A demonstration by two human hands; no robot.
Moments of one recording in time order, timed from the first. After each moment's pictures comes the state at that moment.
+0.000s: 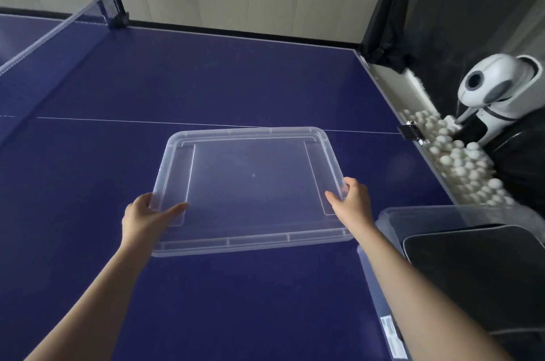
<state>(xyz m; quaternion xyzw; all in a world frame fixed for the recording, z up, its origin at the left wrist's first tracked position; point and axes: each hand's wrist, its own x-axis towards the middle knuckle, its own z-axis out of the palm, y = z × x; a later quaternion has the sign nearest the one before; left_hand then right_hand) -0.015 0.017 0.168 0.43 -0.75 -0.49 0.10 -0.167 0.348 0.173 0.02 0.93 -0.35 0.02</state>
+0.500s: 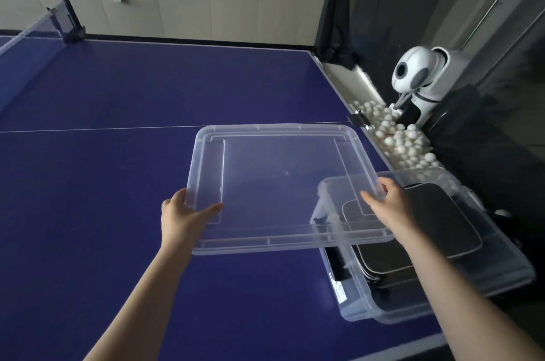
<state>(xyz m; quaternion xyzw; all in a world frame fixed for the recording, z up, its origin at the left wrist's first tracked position) 0.005 0.168 0.214 0.33 -0.76 -0.56 0.07 -0.103 0.521 0.230 0.09 0.93 -0.35 -0.05</state>
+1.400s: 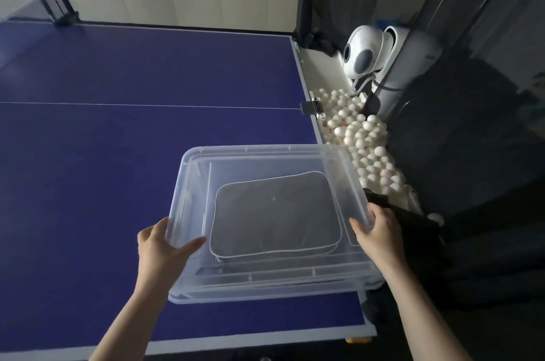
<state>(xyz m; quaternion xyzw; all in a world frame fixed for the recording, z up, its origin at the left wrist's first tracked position) 0.025 0.493 0.194 0.39 -0.78 -0.47 0.09 -0.119 0.822 0.201 0.02 0.95 -0.31 -0.02</state>
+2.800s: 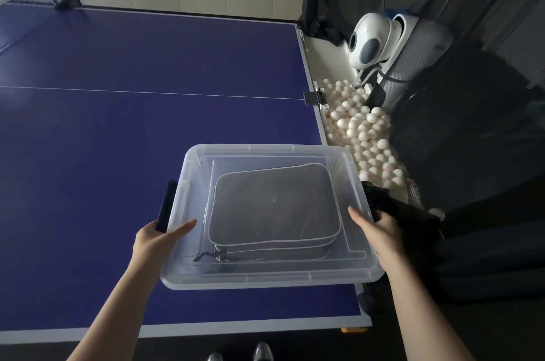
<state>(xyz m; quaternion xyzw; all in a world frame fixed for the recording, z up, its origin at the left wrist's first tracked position) 0.019 0.470 0.164 0.49 -0.68 -0.55 0.03 -0.130 0.834 0.180 0.17 0.83 -0.52 0.08</state>
